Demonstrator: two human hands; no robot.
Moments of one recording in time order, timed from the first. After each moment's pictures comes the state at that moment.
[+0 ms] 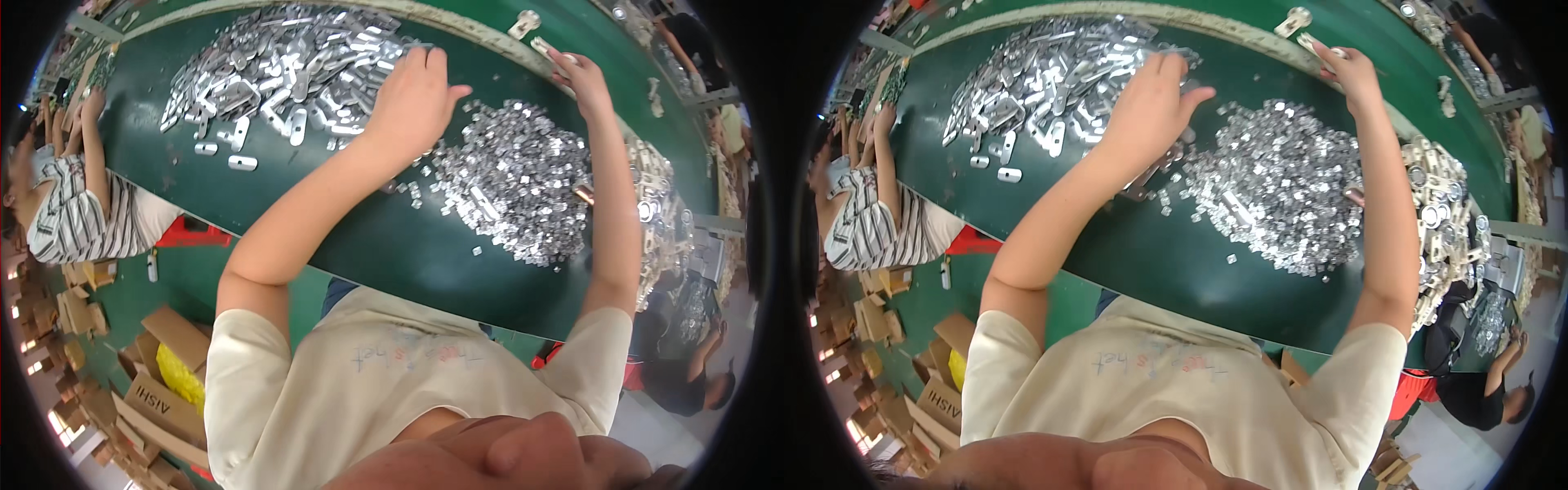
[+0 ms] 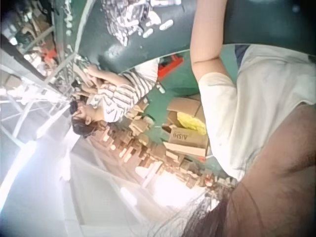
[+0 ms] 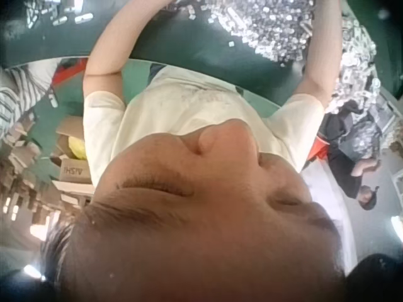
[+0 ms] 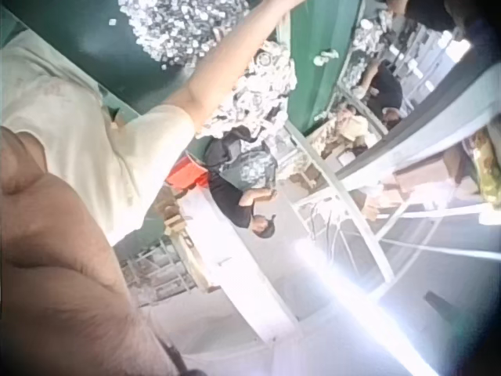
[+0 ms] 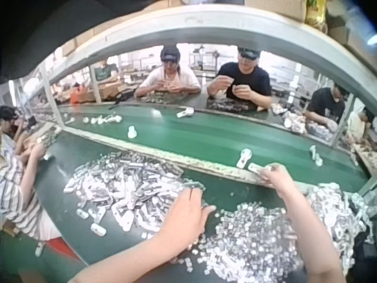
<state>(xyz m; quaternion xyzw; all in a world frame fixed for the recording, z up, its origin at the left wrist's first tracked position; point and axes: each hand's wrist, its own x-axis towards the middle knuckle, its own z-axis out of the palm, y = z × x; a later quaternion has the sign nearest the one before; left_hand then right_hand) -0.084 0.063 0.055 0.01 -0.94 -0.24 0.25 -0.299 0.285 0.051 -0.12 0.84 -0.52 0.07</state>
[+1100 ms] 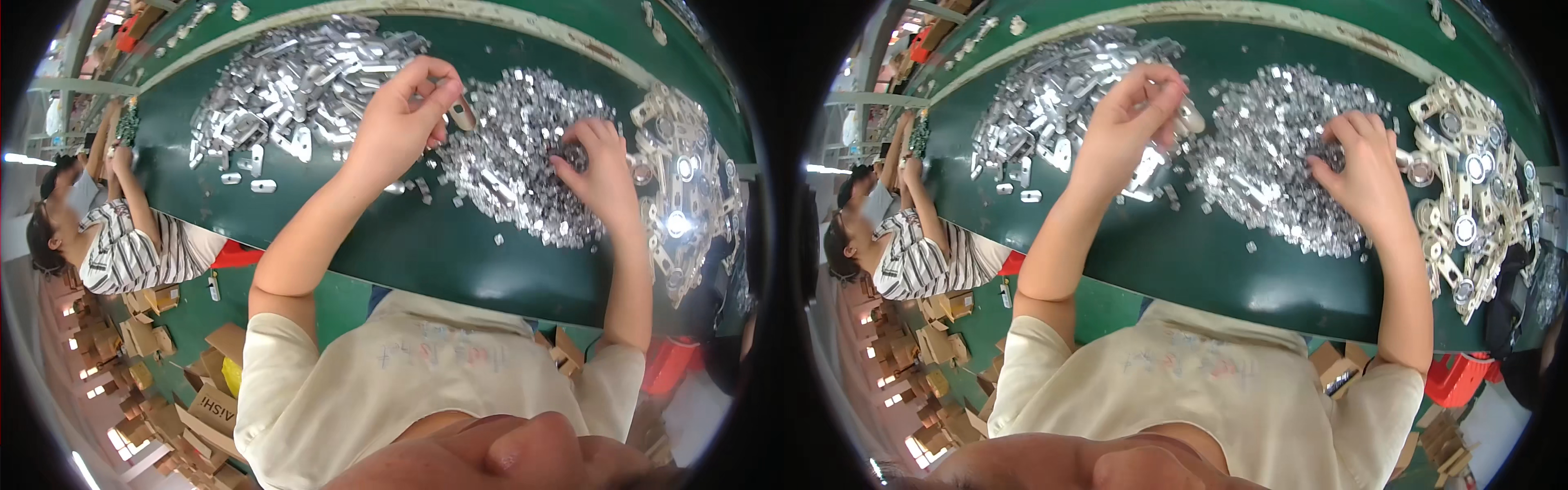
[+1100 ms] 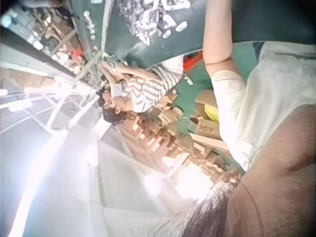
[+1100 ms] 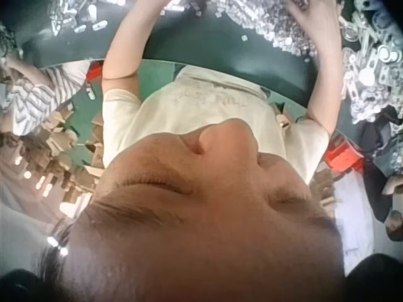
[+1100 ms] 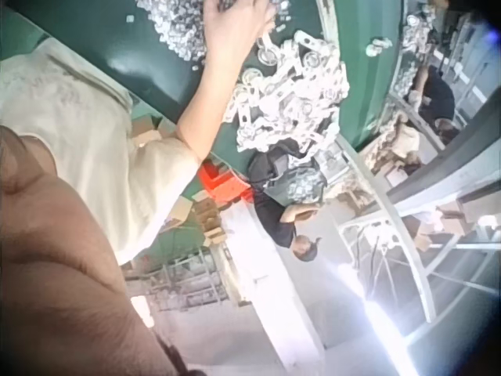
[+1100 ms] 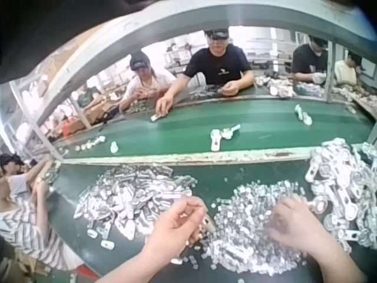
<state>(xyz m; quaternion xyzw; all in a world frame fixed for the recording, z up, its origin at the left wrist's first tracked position) -0.055 0.079 0.084 0.06 -0.72 -0.69 0.01 -0.111 0.334 0.060 -0.32 0.93 -0.19 -0.05</state>
